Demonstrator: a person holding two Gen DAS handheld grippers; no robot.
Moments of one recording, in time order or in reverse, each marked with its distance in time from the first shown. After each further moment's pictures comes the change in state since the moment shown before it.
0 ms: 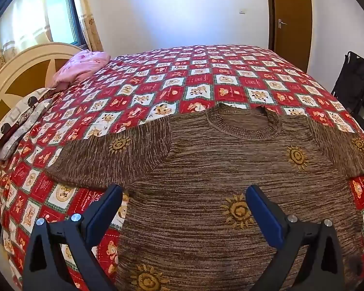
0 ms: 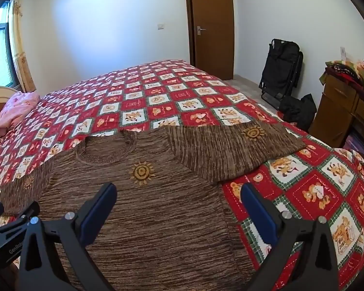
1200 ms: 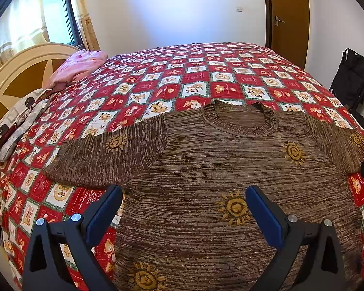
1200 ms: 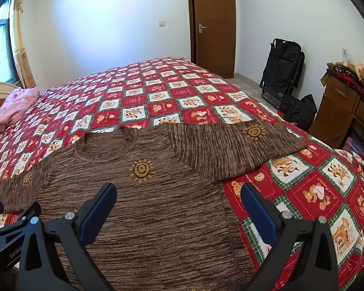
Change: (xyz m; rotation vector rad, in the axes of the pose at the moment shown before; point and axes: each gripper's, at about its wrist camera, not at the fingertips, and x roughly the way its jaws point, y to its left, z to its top) left arm -0.001 -0.008 -0.003 0.015 0.010 -0.008; right arm 0.003 0.003 -0.002 -0.025 0.013 -0.006
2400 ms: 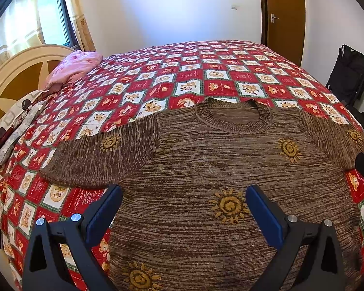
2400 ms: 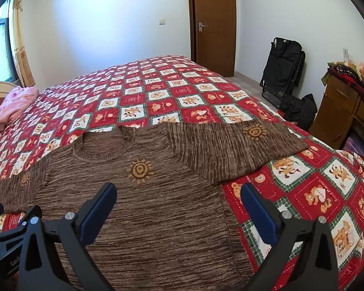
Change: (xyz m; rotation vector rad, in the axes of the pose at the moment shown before) left arm 0.001 -0.008 0.004 0.014 0.018 -0.018; right arm 0.007 -0.005 0.004 0.011 0.012 0.005
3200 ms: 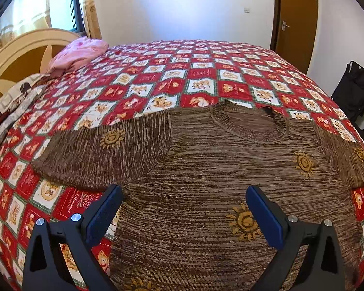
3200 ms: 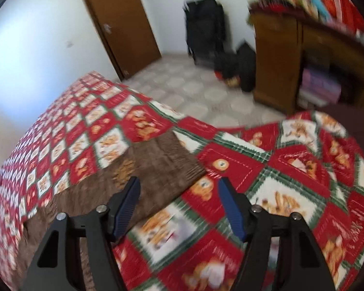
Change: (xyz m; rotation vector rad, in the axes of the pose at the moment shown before) left arm 0.032 0.030 0.009 -0.091 0.021 -0.024; right arm 0.075 -0.254 0.068 0.494 0.166 -0.151
